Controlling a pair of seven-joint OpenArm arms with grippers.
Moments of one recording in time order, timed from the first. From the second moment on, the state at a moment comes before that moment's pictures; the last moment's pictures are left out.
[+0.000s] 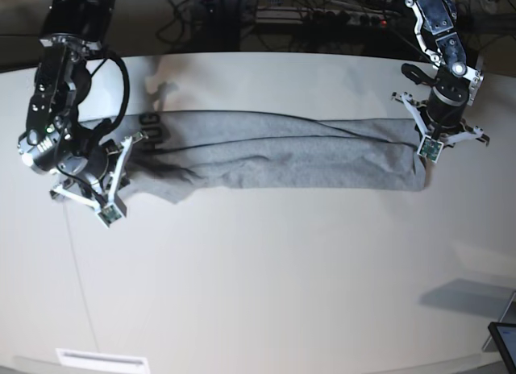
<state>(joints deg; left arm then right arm) 18.9 -9.8 -31.5 111.0 16.2 -40.8 29.2 0.2 7.2 10.0 111.1 15.7 36.0 -78.6</state>
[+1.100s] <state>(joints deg) 19.4 -9.8 -31.5 111.0 16.1 -40.8 29.2 -6.3 7.5 13.7 111.9 15.5 36.2 -76.9</state>
